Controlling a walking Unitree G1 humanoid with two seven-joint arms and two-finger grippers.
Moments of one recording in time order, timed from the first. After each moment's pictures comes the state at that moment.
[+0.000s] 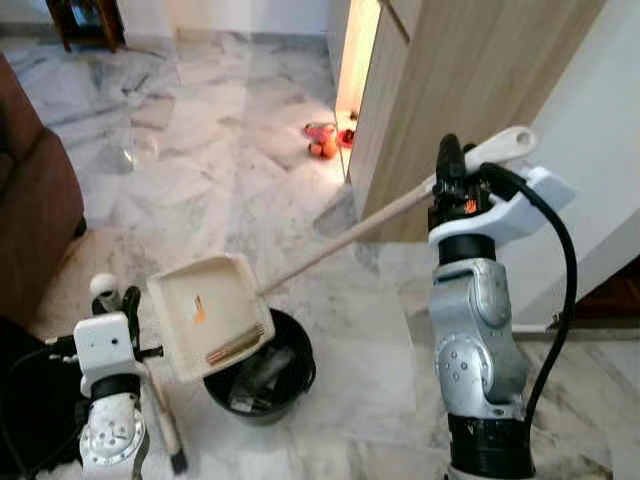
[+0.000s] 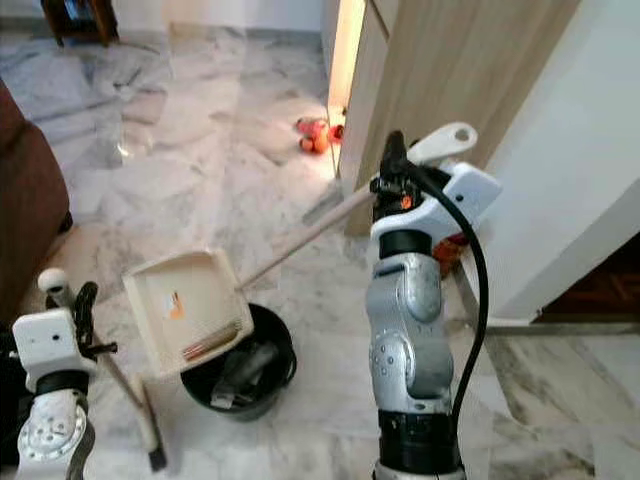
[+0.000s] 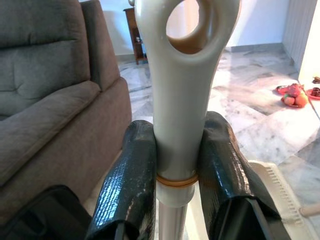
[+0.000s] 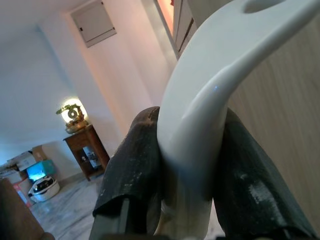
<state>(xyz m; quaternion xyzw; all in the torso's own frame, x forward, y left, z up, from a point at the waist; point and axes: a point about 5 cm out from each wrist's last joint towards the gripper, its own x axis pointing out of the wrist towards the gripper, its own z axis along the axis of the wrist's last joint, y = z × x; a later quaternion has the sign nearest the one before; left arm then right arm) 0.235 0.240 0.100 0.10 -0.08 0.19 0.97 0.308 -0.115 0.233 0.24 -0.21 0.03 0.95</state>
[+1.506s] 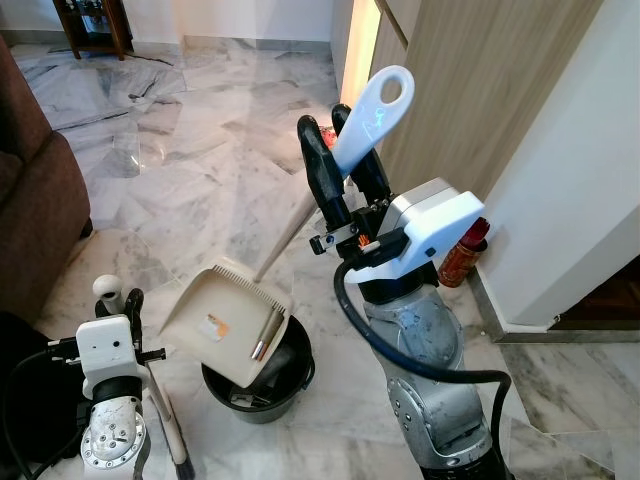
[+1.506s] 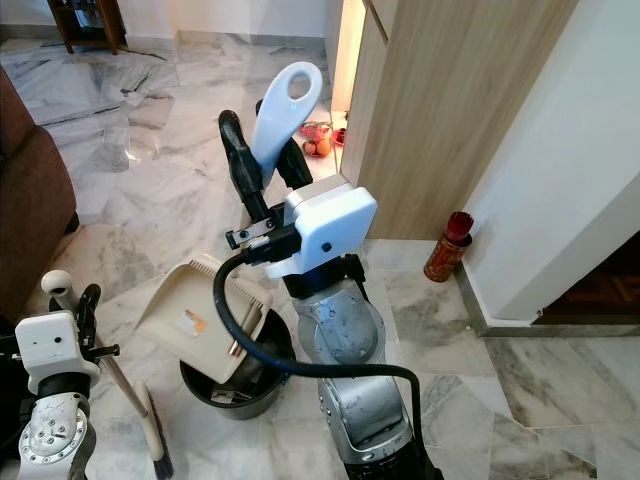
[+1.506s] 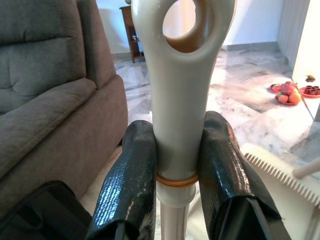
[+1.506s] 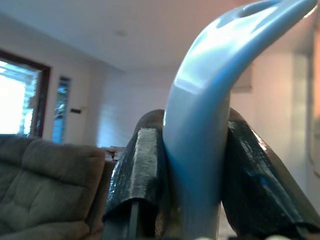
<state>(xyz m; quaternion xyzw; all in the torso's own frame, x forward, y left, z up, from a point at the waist) 0.235 0.236 0.098 0.09 -0.07 0.18 0.98 0.244 -0.024 0.262 0.03 -0.38 0.28 0.88</state>
